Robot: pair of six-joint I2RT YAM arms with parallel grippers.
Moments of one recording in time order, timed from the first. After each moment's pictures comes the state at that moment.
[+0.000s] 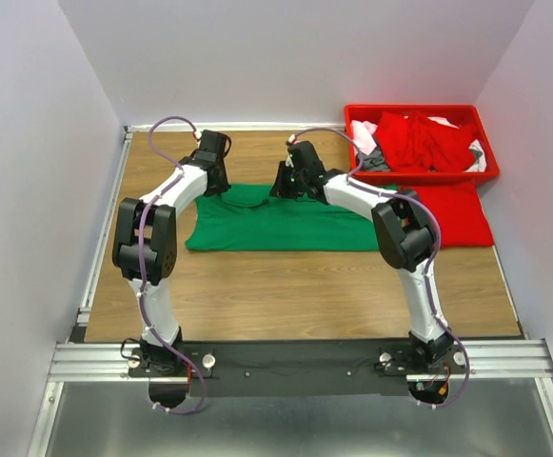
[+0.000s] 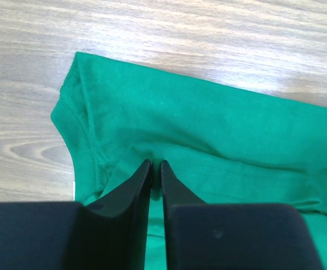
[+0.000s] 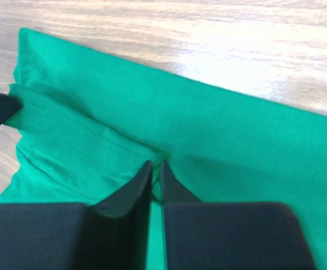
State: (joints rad) left arm -0.23 1.93 1.46 -0.45 -0.19 -0.37; right arm 0.59 2.23 1.68 -0.13 -0.15 0.55
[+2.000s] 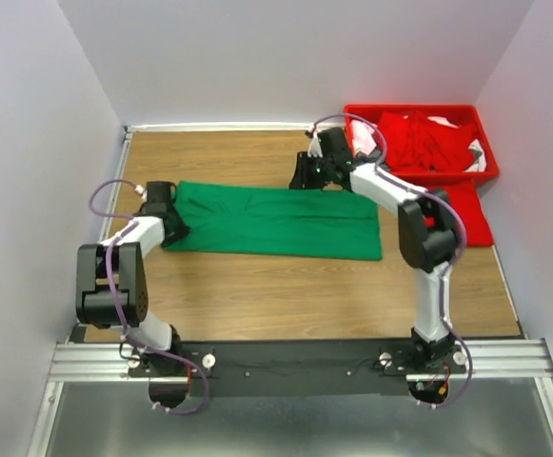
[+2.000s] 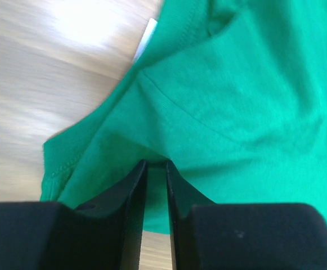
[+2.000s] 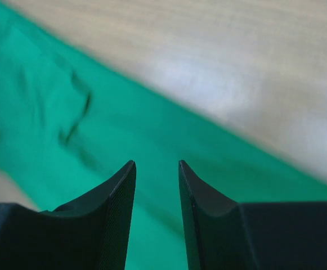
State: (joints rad) left arm 0.01 1.56 0.81 -0.22 -0.06 -0.50; right arm 0.45 2.22 1.73 -0.24 -0.30 0.33
